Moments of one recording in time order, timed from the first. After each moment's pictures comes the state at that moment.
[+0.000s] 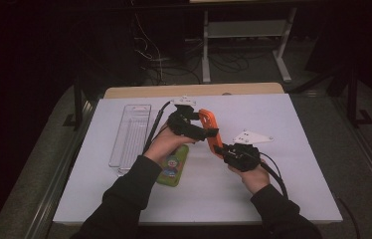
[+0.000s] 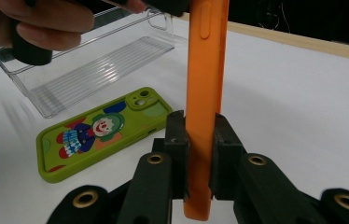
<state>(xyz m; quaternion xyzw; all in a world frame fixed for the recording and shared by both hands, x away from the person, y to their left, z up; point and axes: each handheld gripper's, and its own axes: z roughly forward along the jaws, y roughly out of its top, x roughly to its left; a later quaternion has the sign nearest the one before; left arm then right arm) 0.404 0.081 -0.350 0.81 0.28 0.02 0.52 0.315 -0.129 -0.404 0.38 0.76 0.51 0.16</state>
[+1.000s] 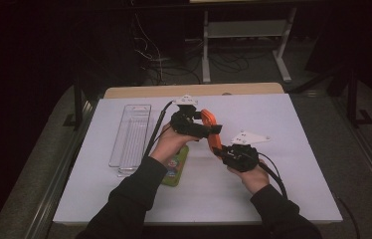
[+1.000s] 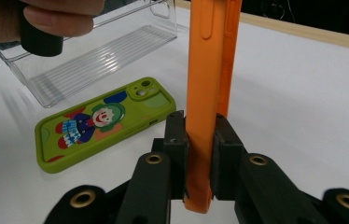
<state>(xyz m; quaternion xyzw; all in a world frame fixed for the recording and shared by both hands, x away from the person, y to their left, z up) 0.405 0.075 -0.352 0.80 0.28 0.03 0.53 0.317 -0.127 -0.408 0.37 0.77 0.49 0.15</state>
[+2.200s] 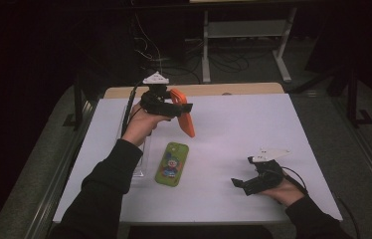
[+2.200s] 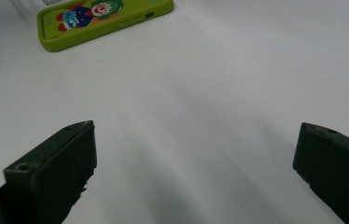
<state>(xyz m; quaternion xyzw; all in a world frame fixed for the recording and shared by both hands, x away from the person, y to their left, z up) 0.430 0.147 -0.298 0.80 0.32 0.13 0.49 0.290 -0.190 -0.439 0.35 0.83 0.43 0.10</state>
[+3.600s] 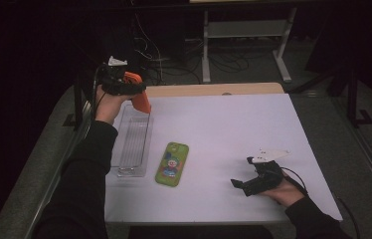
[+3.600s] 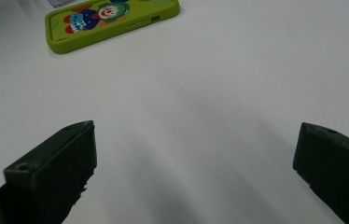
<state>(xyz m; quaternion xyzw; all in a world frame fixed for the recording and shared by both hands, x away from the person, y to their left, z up) 0.493 0.249 -0.296 0.75 0.46 0.28 0.39 0.288 -0.189 -0.439 0.34 0.83 0.43 0.10</state>
